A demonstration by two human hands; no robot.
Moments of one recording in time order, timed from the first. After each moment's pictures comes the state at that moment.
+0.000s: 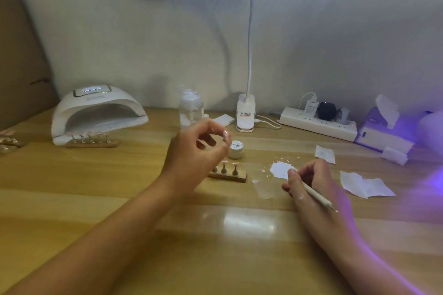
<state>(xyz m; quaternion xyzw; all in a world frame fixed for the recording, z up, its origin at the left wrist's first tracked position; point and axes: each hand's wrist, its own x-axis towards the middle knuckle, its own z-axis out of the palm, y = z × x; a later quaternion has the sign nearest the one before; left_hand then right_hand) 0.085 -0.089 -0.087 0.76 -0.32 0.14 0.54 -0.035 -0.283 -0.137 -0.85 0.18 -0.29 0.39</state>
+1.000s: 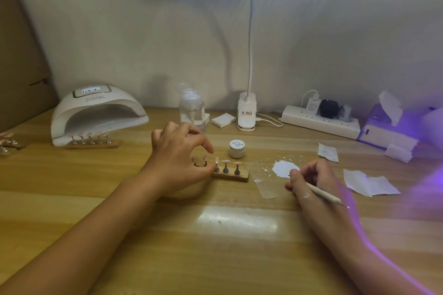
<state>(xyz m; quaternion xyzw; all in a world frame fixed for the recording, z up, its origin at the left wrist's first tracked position) 0.125 -0.059 -0.105 0.90 -0.33 0.21 0.18 -0.035 -0.280 -0.133 -0.84 0.20 -0.28 0.42</state>
